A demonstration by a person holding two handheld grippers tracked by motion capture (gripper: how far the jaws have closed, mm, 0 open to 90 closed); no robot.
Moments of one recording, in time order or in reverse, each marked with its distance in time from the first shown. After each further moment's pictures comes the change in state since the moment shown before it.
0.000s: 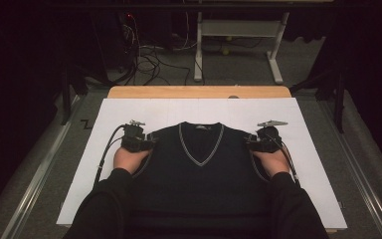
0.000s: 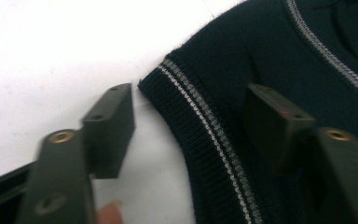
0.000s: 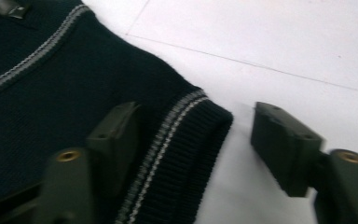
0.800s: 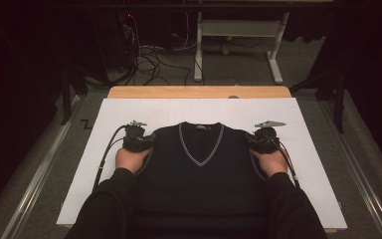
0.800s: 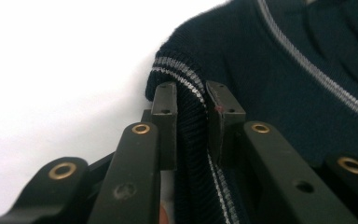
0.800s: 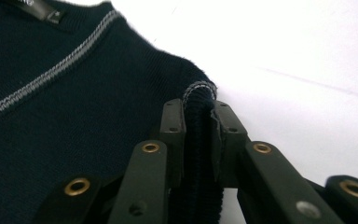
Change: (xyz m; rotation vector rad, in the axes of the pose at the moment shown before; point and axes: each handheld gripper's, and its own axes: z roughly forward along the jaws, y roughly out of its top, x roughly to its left) left arm -0.004 0.002 -0.009 -0.049 -0.045 -0.005; right arm 0.008 0.002 -0.006 -0.022 0.036 -0.020
